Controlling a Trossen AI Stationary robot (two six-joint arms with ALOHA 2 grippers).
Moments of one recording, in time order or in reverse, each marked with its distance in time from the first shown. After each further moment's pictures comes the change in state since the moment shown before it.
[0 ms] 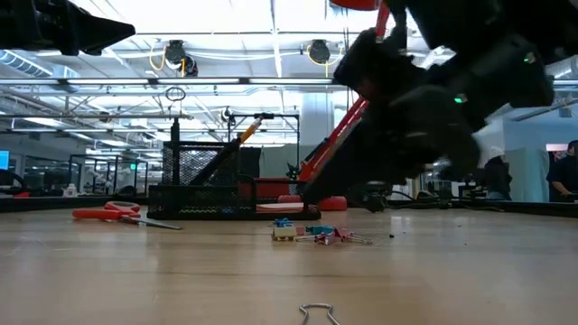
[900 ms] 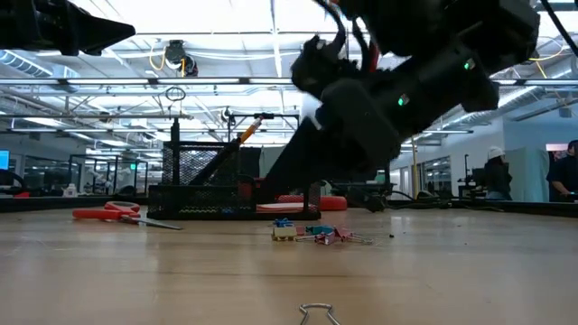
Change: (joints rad) left arm 0.000 0.000 0.000 -0.002 0.000 0.000; right arm -0.068 0.097 0.138 -0.023 -0.077 0.037
